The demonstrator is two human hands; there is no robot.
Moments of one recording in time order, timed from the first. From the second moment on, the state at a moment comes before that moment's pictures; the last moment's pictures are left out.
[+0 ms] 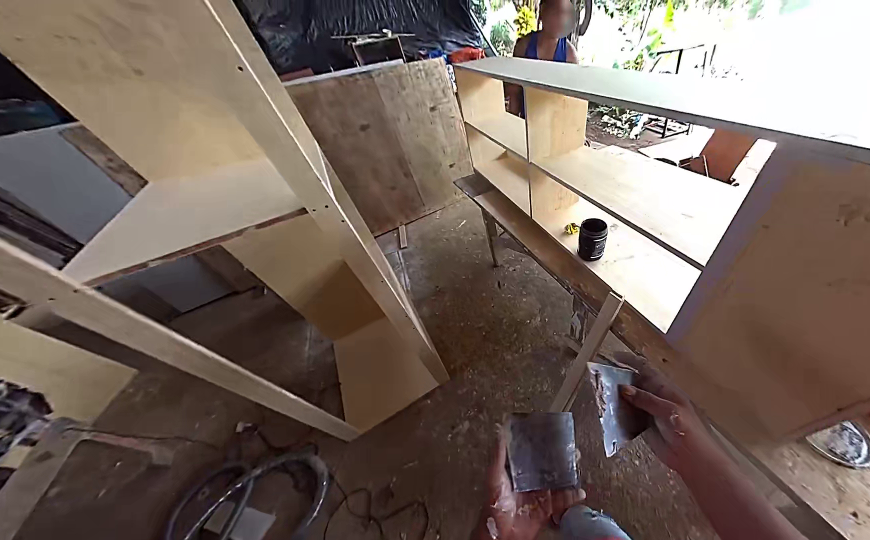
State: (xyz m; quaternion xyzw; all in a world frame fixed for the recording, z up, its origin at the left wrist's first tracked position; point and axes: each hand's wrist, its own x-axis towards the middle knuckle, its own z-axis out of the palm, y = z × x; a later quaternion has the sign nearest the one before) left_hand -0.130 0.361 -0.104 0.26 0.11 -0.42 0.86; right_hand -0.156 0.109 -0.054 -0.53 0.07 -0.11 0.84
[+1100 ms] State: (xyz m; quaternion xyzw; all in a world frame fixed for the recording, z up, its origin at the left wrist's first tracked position) left_hand 0.222 0.324 -0.056 0.42 0.05 -0.34 0.84; right_hand 0.137 0.170 -0.050 -0.35 0.16 -0.38 0.84
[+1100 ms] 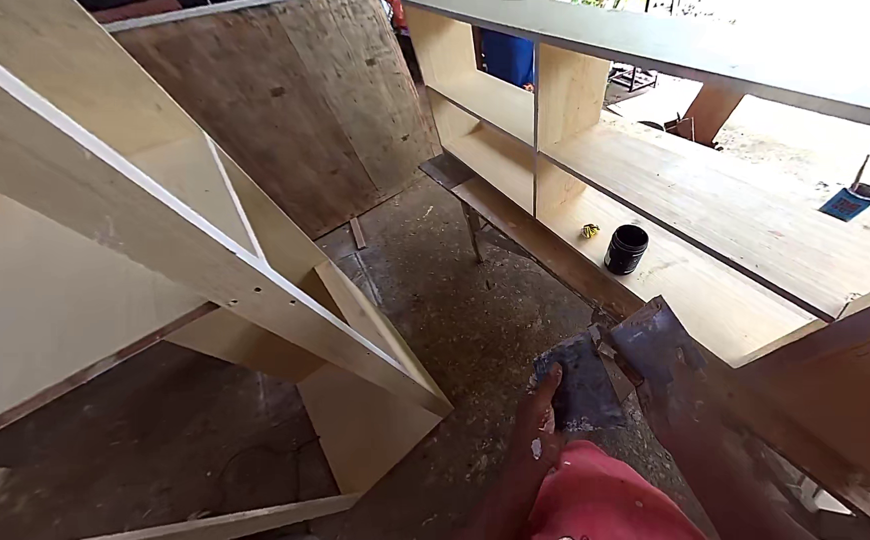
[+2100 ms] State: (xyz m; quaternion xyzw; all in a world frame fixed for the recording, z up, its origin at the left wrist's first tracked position) left_hand 0.305 0.331 -0.057 0.60 -0.14 -0.30 0.73; right_hand 0.165 0.255 -0.052 -0.71 0.25 -0.31 0.57
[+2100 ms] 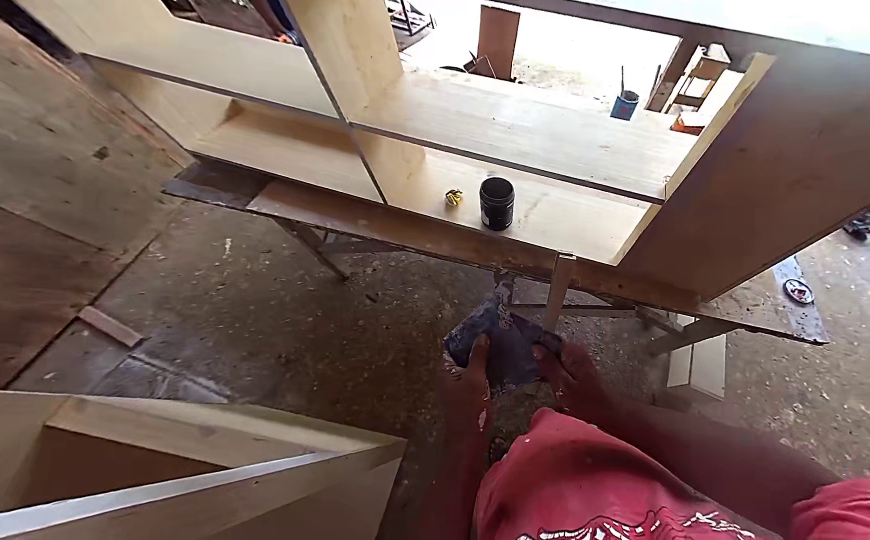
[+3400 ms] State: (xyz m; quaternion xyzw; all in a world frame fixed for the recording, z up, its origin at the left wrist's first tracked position) left_hand 0.344 0.453 -0.133 0.74 -0.01 -0.35 0.58; right_hand 0.122 0.136 -0.153 -0.70 0.49 0.11 0.51
